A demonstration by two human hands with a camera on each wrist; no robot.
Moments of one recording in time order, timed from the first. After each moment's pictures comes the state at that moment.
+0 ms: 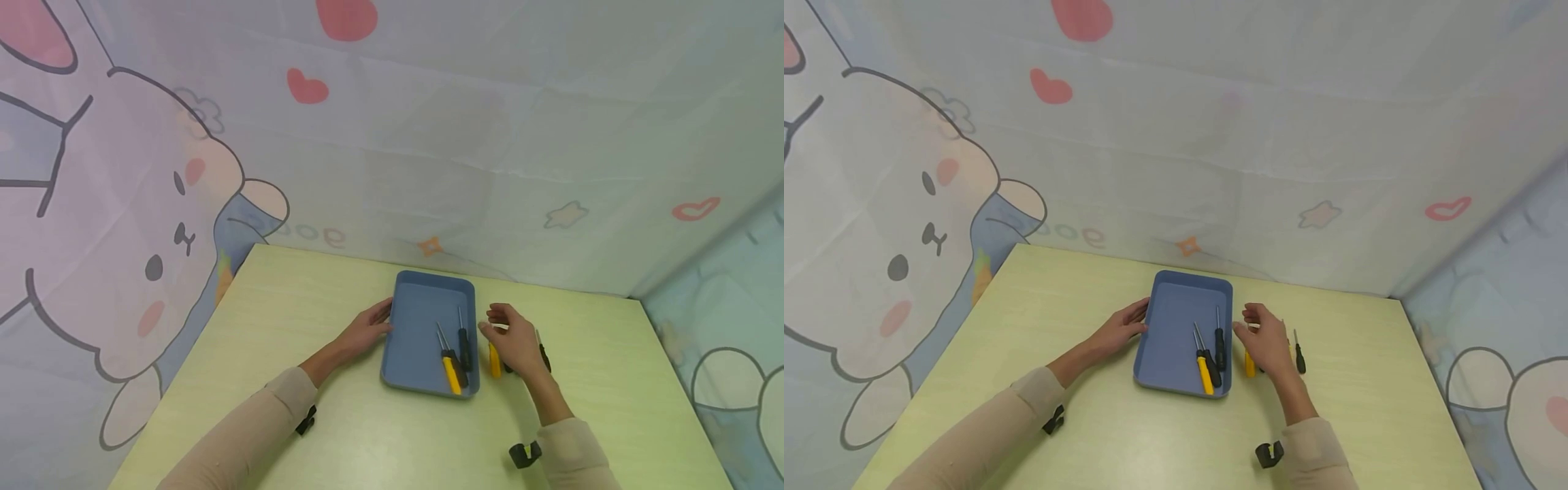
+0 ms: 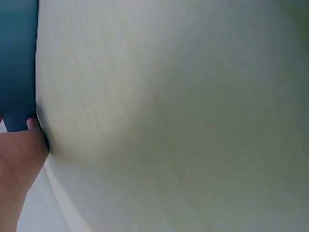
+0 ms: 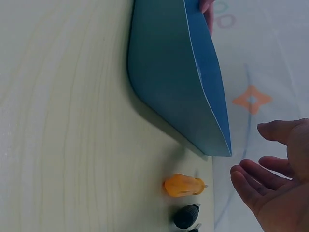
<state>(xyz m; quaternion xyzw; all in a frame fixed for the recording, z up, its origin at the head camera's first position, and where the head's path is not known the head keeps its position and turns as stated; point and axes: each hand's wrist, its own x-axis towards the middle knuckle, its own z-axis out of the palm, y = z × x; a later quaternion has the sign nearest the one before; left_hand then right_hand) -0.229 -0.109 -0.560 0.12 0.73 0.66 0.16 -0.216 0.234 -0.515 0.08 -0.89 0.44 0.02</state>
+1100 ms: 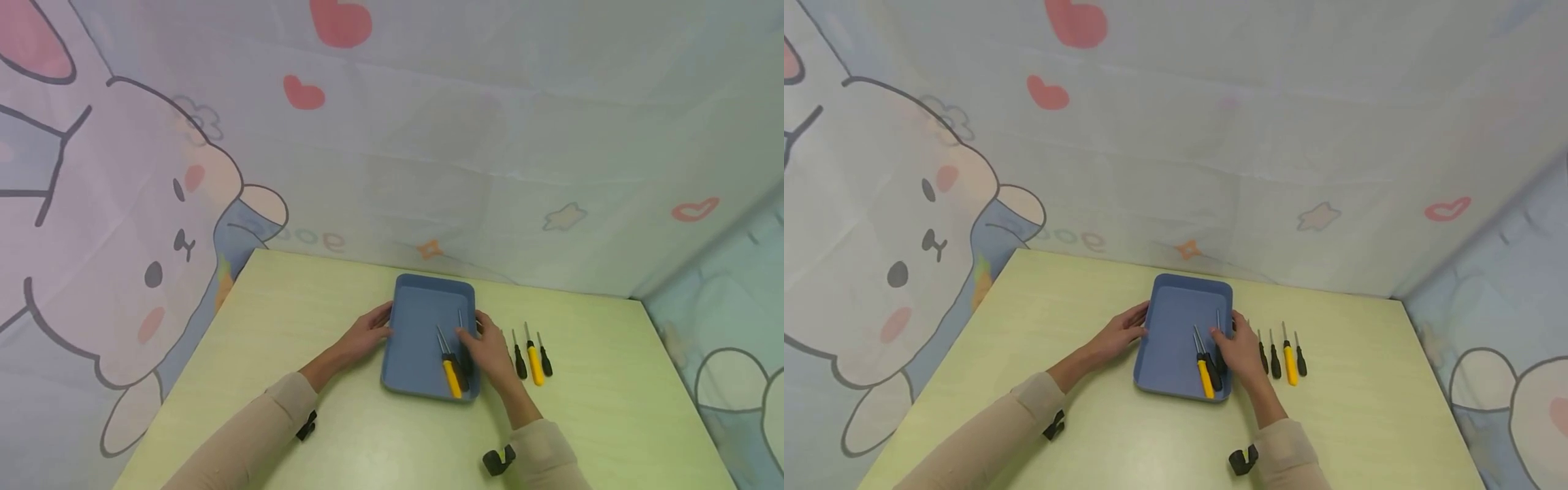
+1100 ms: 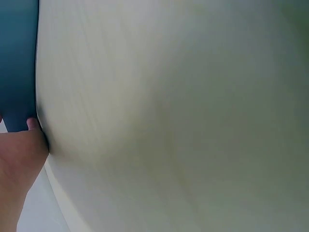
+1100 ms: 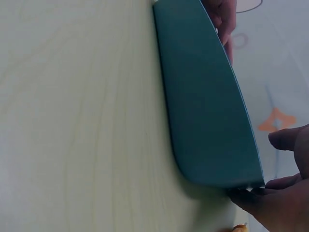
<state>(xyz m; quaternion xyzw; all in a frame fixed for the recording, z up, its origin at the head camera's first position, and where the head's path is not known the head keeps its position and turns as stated) -0.230 -0.108 -0.562 0.12 0.73 0.66 0.15 -0.213 0.191 -0.537 0.02 -0.86 0.51 -0.05</state>
